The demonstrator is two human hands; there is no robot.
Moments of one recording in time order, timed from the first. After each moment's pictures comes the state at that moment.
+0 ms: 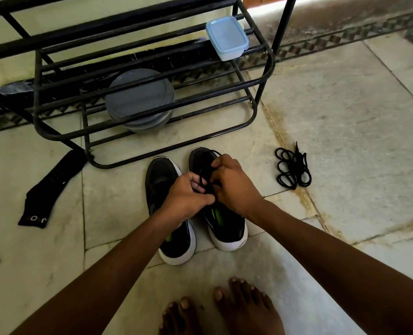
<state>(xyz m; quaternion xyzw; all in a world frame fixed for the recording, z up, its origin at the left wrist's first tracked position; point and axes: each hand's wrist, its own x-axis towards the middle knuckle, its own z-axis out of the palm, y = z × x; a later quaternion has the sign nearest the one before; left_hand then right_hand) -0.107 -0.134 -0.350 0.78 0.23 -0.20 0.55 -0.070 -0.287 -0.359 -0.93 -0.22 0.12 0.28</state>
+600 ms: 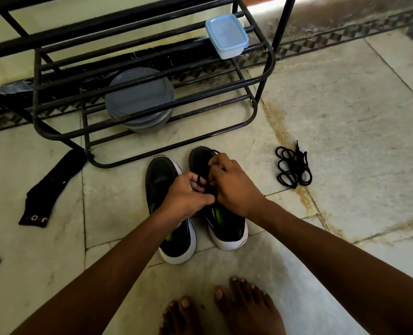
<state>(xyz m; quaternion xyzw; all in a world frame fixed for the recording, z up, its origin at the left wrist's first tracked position) -0.107 -0.133 -0.353 0.77 0.24 -0.21 0.55 -0.074 -0.290 -0.364 -0.91 -0.30 0.05 0.27</state>
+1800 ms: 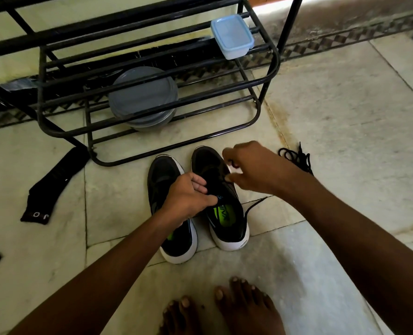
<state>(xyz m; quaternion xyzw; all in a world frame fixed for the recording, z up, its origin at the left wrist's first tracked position) -0.109 -0.130 -0.345 0.78 0.24 -0.21 0.53 -0.036 -0.319 -0.279 -0.92 -0.33 0.16 0.16</state>
